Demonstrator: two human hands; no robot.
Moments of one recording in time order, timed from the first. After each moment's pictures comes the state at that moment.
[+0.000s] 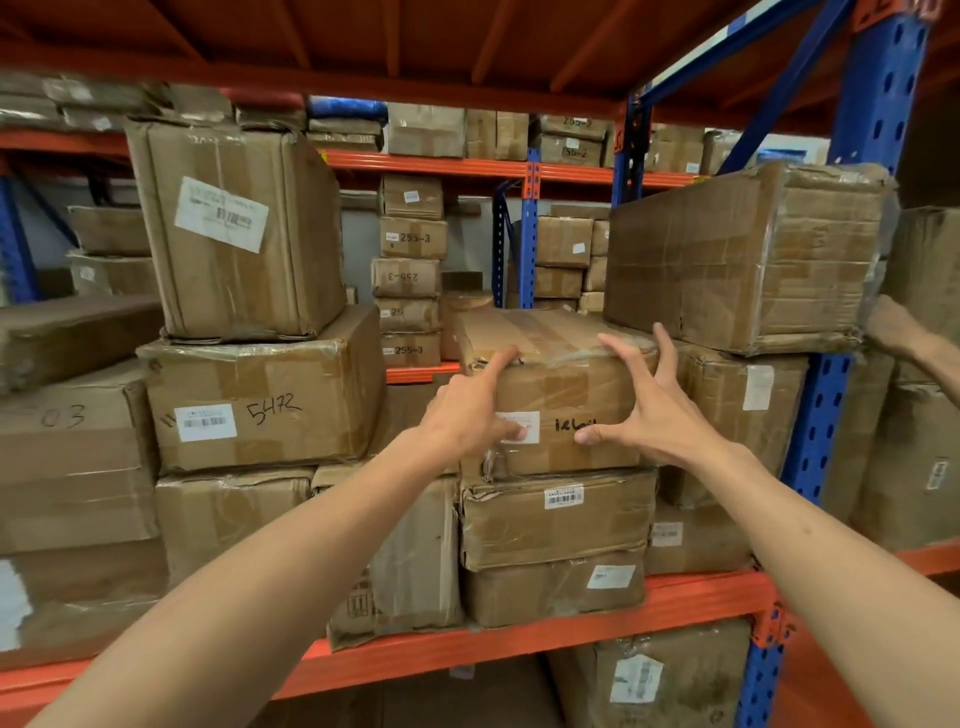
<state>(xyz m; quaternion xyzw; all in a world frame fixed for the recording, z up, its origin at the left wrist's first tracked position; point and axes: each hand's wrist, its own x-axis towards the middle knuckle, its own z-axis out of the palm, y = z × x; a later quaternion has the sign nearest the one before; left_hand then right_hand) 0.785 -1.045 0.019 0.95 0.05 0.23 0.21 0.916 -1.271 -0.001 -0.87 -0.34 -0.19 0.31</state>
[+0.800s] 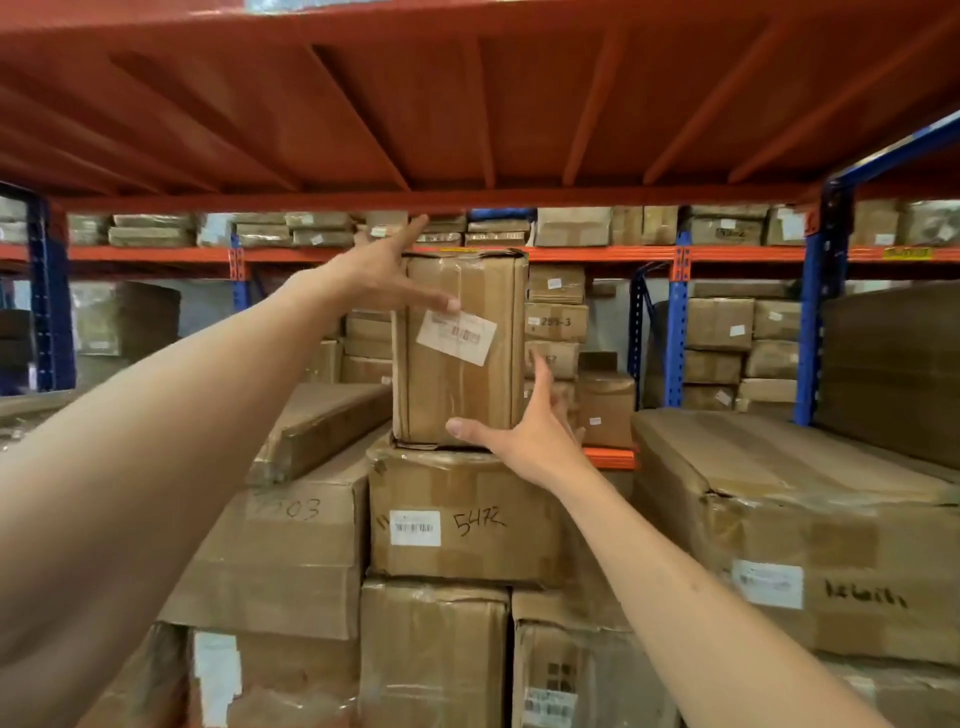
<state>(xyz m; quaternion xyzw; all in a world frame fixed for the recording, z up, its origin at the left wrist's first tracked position) 0.648 -0.768 0.259 0.92 0.24 0.31 0.09 0.787 -0.935 0.086 -0.76 -0.42 -0.03 0.49</state>
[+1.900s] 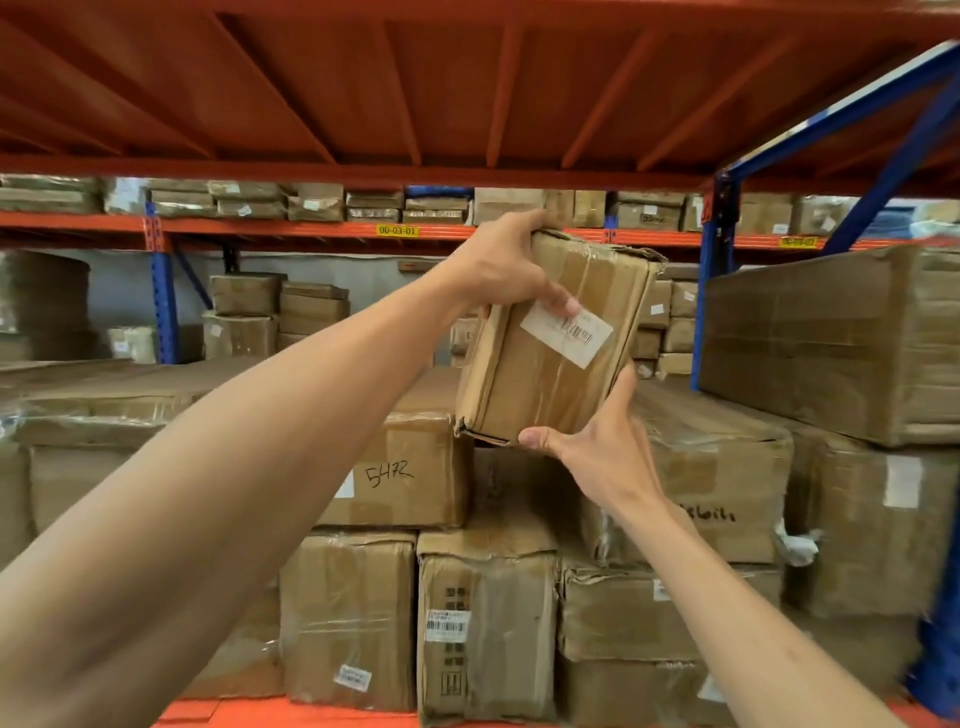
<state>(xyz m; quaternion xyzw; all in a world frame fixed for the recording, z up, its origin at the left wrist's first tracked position) 0.728 -0.966 0.237 0.91 -0.07 0.34 0.22 0.806 -1.107 0.049 -0.78 -0.29 -0.19 0.52</state>
